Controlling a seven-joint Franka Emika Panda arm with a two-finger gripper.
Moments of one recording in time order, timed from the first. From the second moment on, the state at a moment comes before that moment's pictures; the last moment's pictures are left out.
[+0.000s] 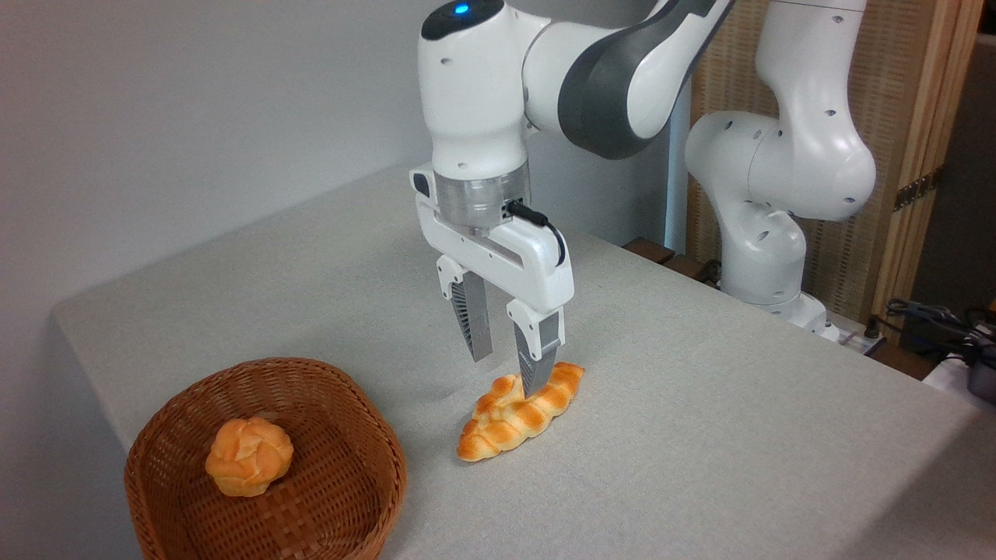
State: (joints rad) arm 0.01 -0.28 -0.03 -2.34 -0.03 2.07 0.78
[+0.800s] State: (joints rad) arm 0.00 -0.24 -0.03 -2.37 0.03 2.10 0.78
